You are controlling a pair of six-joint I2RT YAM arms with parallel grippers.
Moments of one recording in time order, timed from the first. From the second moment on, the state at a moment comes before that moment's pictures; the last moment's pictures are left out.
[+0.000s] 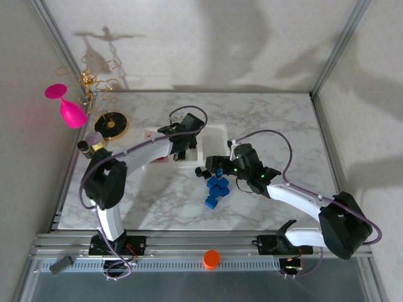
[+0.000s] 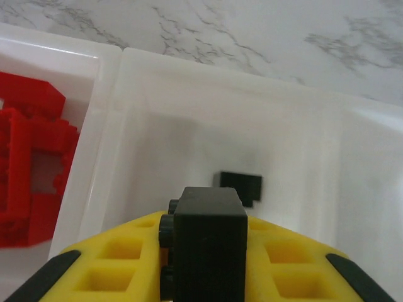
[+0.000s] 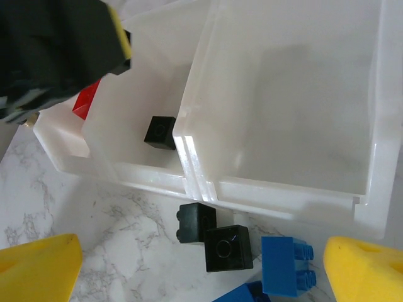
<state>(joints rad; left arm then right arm) -0.63 1.87 1.41 -0.55 -0.46 -0.81 0.70 1.26 0.64 0.05 -0.08 0.59</state>
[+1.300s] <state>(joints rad) -0.93 1.59 1.11 -0.51 -0.40 -1.02 0.66 1.09 0.45 0.05 -0.05 0.65</state>
